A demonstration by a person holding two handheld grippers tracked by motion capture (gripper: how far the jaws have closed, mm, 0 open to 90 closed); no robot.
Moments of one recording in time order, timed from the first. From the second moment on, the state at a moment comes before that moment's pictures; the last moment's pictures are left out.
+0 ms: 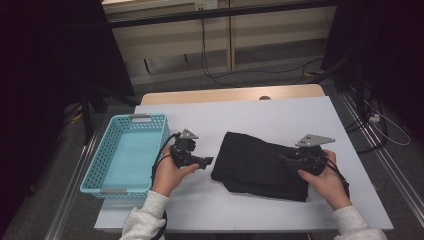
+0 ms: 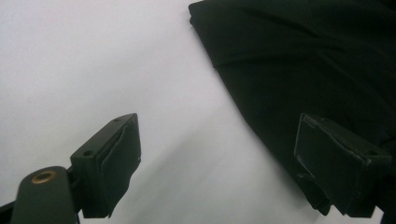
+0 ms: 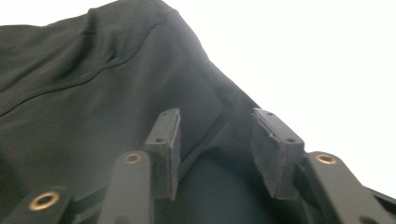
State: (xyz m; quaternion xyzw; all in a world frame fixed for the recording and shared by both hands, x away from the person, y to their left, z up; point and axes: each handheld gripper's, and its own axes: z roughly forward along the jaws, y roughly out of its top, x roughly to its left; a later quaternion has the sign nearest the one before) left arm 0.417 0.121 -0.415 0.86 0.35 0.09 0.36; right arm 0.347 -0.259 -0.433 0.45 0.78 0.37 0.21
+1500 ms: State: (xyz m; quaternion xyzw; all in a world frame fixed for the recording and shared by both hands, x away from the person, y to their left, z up) left arm 0.412 0.120 -0.416 0.87 0.34 0.08 0.35; right arm 0.380 -0.255 -0.429 0.46 0.78 0.39 0.17
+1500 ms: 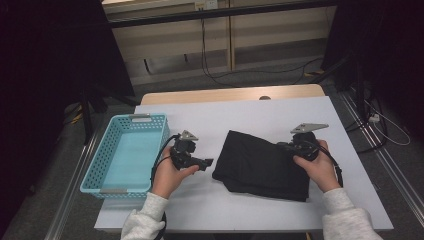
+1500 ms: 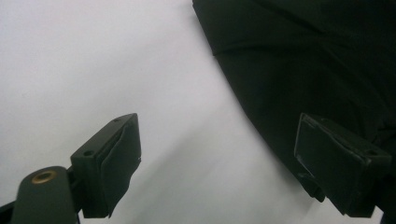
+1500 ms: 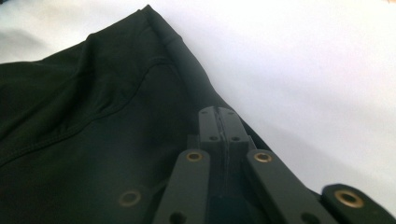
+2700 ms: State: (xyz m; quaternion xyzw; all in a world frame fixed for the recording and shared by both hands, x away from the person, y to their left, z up) left arm 0.411 0.115 -0.416 0.87 0.34 0.08 0.36; right arm 0.380 -0.256 -0.419 0.47 0.78 0.39 0.15
